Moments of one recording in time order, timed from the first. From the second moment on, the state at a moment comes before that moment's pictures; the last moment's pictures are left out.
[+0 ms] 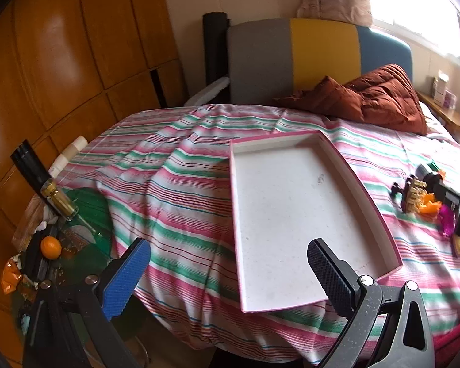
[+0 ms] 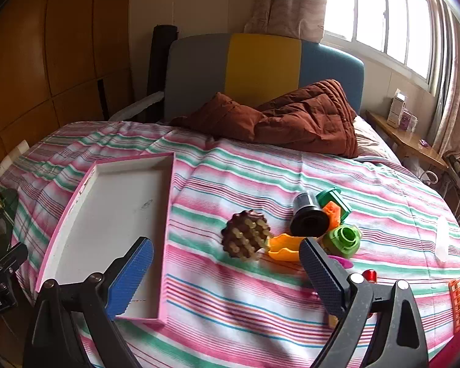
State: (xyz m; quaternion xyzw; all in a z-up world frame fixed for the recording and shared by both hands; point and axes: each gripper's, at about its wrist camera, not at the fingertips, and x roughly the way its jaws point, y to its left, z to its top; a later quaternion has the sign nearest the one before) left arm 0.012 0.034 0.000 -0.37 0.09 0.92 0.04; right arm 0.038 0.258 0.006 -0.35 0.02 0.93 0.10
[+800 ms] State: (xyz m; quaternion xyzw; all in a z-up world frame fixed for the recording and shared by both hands) left arm -0.004 0.135 0.004 -0.41 0.10 0.87 0.25; right arm 0.064 0.454 -0.003 -0.33 0.22 0.89 0.23
